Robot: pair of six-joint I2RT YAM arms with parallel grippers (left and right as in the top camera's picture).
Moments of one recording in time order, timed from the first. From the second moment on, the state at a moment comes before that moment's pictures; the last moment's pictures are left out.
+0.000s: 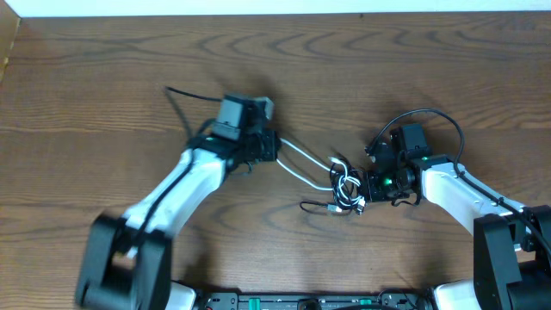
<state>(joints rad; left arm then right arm) -0.34 1.61 0.94 -0.31 0.37 -0.37 0.20 1.62 0.73 -0.49 -0.40 0.11</state>
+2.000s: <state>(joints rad) -0.62 1.71 0.94 -0.17 0.48 -0.33 0.20 1.62 0.74 -0.49 -0.39 0.11</state>
